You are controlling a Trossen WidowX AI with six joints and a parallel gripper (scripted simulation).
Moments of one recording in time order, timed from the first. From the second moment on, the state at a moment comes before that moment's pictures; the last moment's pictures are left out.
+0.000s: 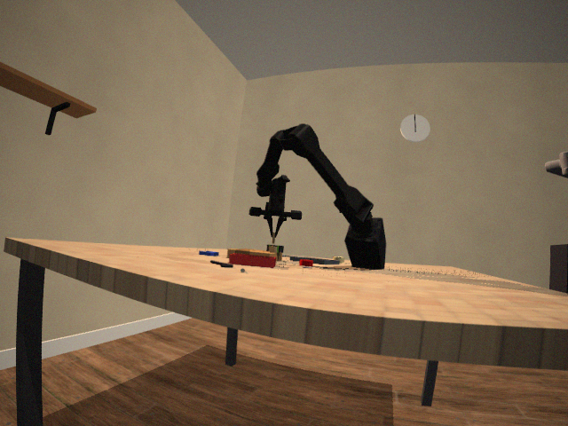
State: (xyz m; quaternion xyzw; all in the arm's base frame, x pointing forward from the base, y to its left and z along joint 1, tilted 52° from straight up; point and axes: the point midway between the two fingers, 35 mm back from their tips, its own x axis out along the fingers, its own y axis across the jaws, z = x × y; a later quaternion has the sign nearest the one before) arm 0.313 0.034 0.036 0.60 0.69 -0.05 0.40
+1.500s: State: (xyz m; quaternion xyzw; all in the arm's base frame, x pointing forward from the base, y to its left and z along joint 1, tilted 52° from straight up) arm 0.310 0.044 0.059 0.60 0.70 -0.07 0.39
